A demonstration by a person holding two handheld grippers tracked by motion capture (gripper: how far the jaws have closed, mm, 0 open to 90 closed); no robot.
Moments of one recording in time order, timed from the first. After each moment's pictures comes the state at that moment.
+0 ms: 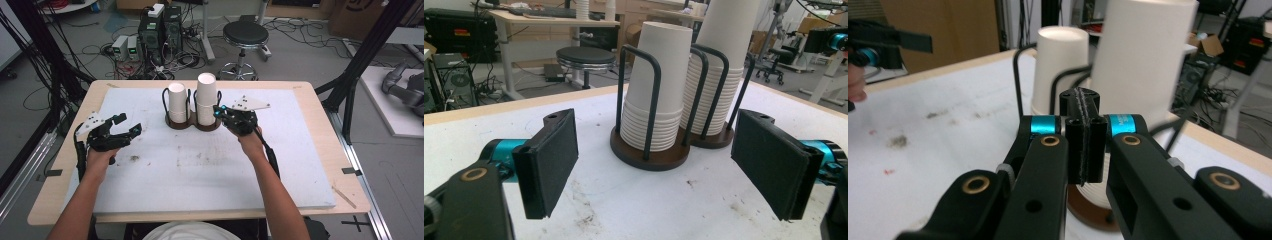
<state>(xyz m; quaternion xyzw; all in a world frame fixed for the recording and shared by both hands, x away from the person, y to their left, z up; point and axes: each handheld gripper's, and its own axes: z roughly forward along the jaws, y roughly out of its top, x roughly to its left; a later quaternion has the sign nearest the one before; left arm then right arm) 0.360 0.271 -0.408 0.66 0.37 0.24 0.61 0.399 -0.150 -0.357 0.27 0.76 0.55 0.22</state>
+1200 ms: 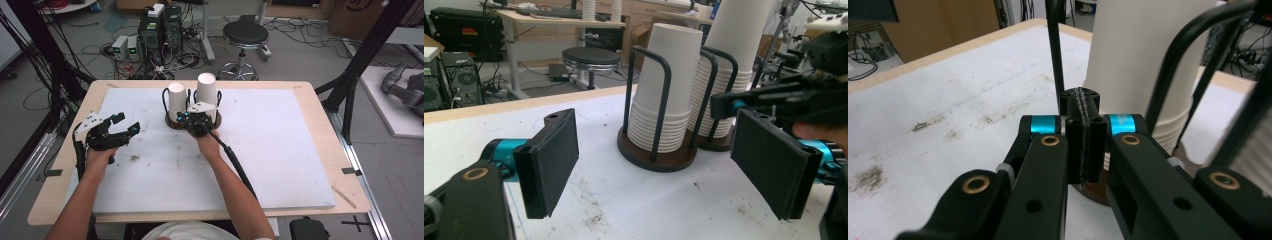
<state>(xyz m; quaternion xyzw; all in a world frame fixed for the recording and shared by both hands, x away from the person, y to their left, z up) 0.362 0.276 -0.408 0.65 0.38 0.25 0.61 0.431 -0.033 -0.416 0.32 0.77 0.52 0.18</state>
